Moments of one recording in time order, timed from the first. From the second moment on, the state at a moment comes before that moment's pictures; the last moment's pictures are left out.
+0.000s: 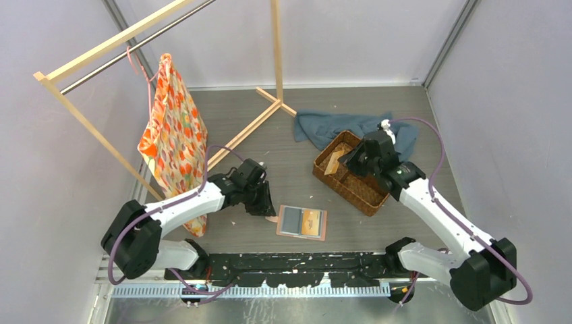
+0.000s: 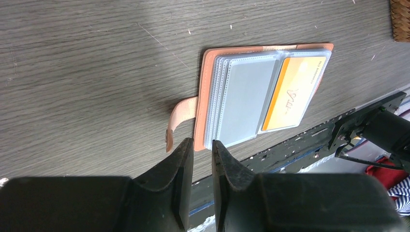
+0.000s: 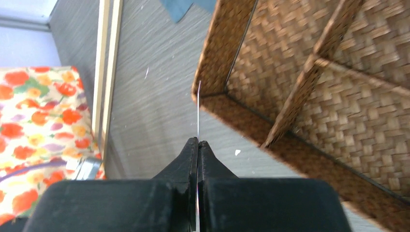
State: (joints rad) left arm -0.73 1.30 0.72 -0.47 0.21 -0.81; right arm 0.47 1.04 0.82 -0.43 0.08 0.99
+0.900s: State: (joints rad) left arm -0.73 1.21 0.71 -0.50 0.18 -0.81; right arm 0.27 1.48 0.90 -0.20 0.02 0.96
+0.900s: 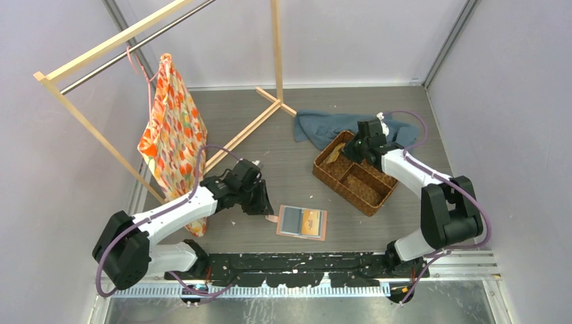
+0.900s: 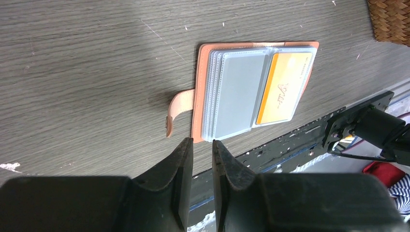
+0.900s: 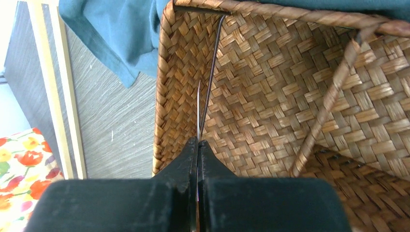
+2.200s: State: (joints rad) left arm -0.73 1.18 0.69 -0.52 0.17 -0.81; right arm 0.20 1.53 1.19 -0.50 -0.25 0.45
